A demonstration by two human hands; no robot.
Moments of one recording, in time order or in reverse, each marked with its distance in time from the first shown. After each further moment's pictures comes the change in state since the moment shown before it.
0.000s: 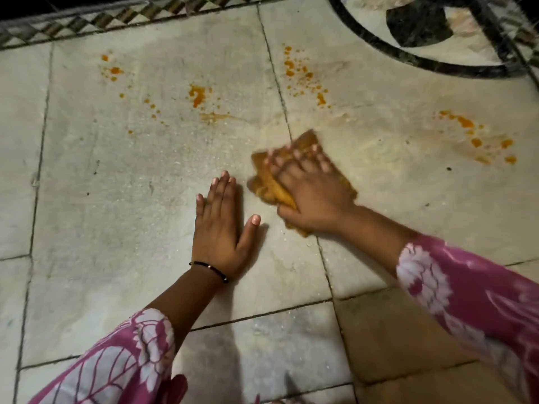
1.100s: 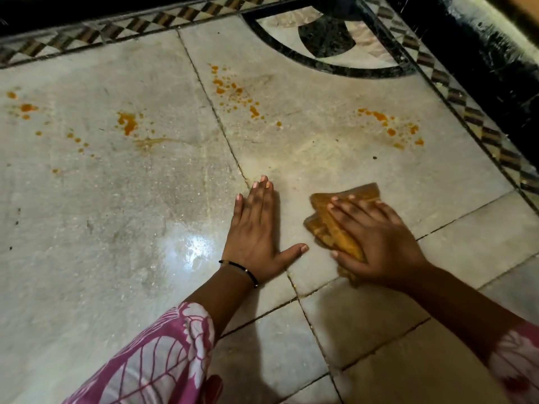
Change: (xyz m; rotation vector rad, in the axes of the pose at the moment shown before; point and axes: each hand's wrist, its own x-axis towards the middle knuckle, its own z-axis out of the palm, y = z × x) left_hand 0.021 0.090 0.039 0.088 -0.201 0.395; right_hand -0.173 0.056 0.014 0.039 0.035 0.318
